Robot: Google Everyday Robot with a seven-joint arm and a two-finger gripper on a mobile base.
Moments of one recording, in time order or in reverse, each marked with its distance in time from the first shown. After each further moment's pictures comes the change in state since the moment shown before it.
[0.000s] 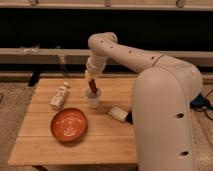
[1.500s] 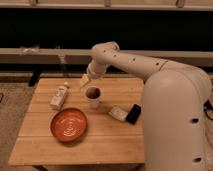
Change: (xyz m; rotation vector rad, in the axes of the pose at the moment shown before) arm 0.009 0.005 0.019 -0.016 -0.107 0.020
